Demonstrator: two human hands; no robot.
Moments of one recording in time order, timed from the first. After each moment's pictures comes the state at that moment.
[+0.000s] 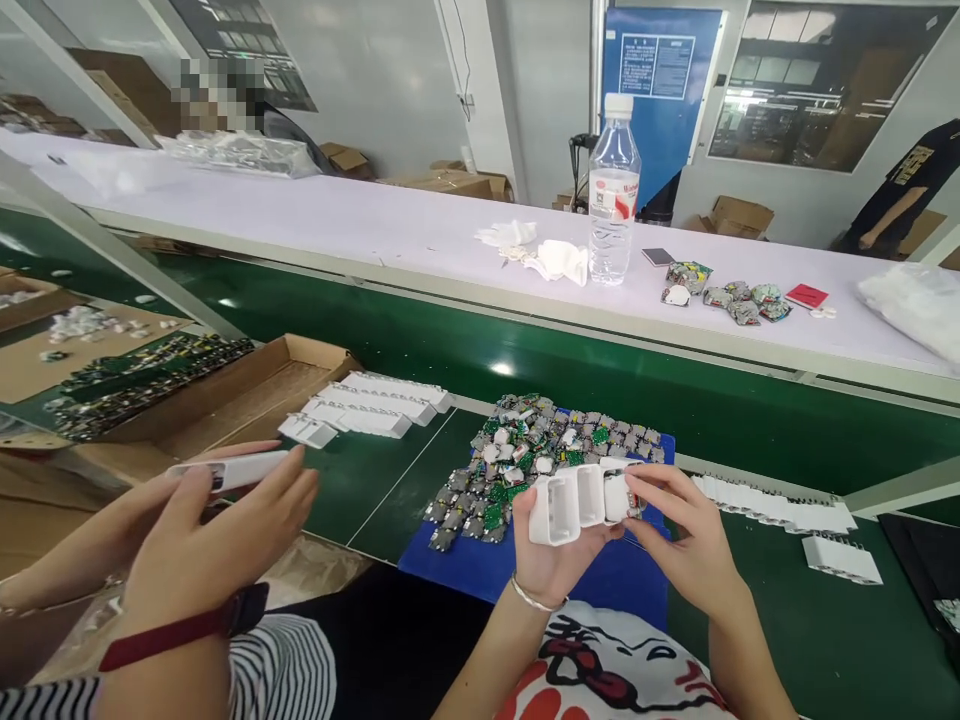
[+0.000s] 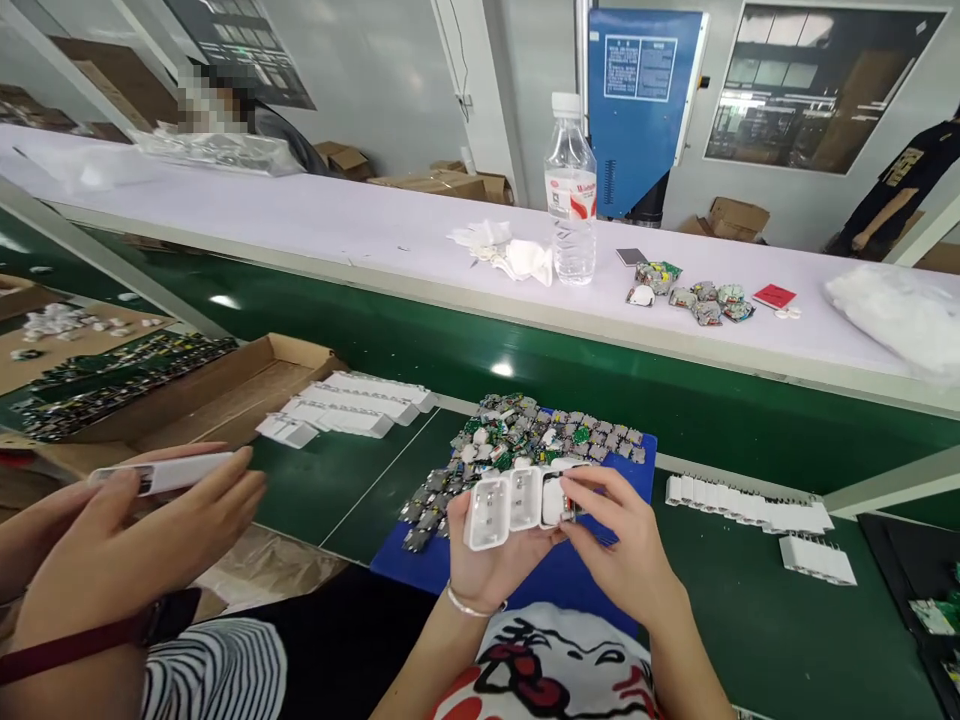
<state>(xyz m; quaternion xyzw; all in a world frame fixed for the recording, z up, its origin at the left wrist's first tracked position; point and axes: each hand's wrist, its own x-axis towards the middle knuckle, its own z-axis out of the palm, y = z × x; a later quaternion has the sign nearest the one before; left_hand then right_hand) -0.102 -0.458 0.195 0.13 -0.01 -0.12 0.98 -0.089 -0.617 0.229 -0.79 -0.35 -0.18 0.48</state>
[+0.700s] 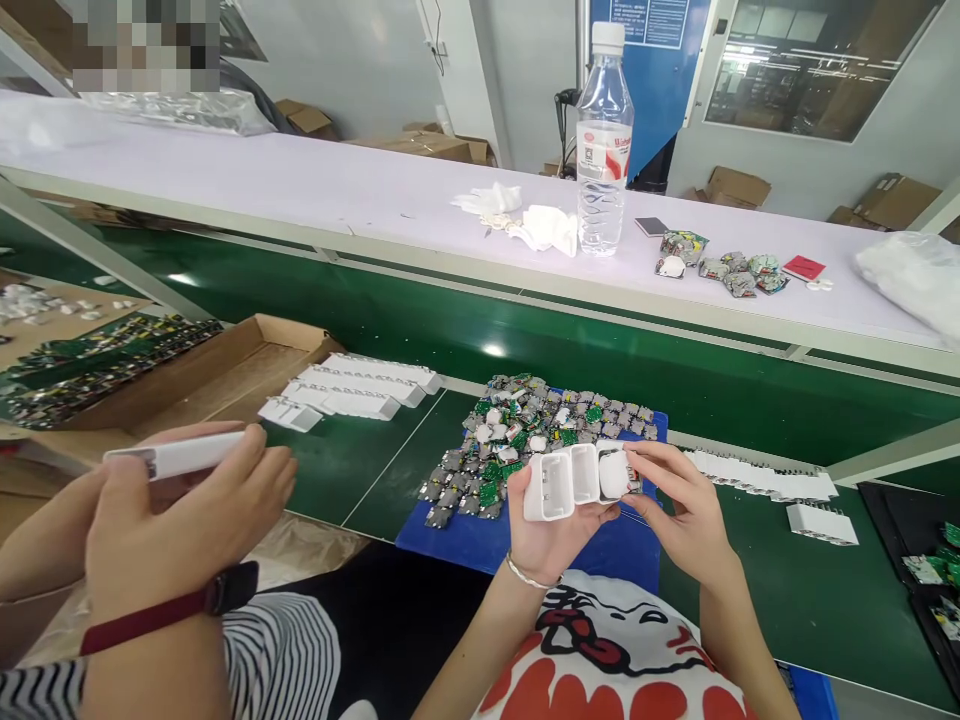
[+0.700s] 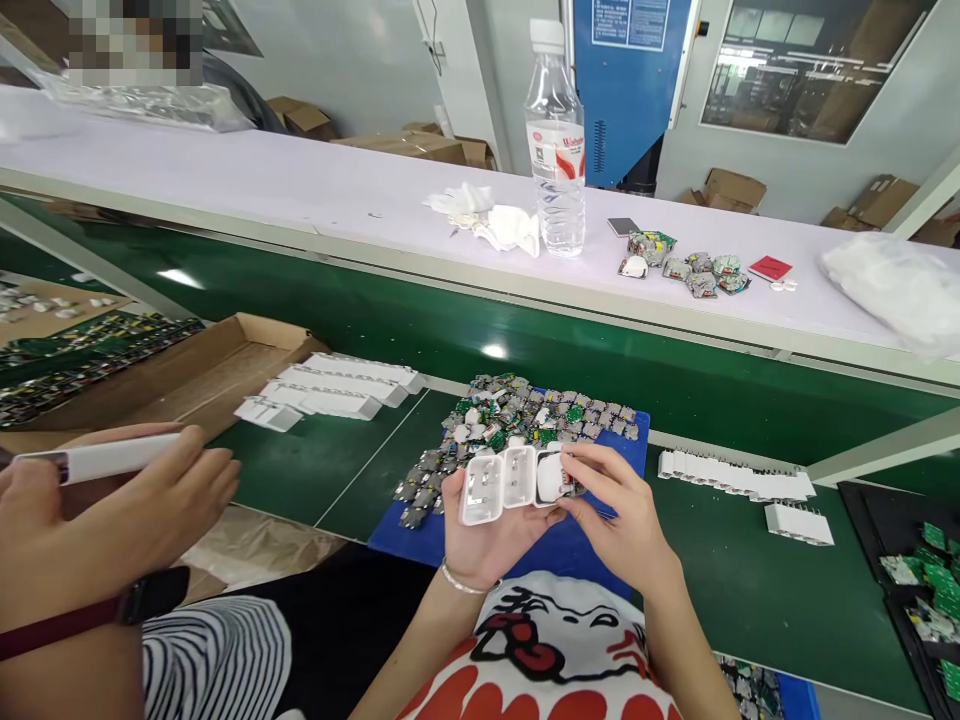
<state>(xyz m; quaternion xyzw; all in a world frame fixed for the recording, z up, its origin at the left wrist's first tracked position) -0.106 -0.460 0.197 0.13 0.01 -0.15 0.98 -0.089 -0.621 0.219 -0.77 -0.36 -0.20 0.48</state>
